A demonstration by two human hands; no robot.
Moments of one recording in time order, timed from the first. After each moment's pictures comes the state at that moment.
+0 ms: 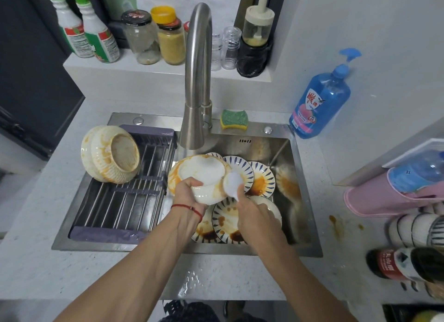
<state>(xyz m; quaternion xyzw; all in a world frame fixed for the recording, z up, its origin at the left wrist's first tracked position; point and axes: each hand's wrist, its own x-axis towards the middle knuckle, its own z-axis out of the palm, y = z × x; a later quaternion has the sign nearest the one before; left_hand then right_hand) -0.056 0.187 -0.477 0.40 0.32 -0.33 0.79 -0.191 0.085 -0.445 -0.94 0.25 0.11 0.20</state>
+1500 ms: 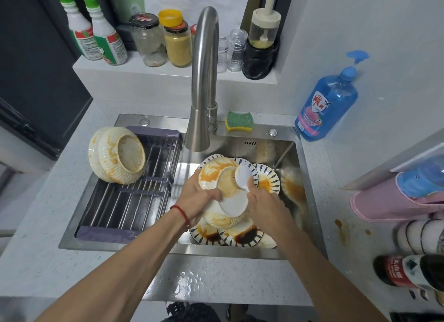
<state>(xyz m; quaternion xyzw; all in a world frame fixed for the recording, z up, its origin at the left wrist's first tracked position) -0.055 0.202 -0.472 0.63 0.02 -0.37 0.69 -0.167 0.052 -0.428 -0.93 0.25 0.15 0.24</state>
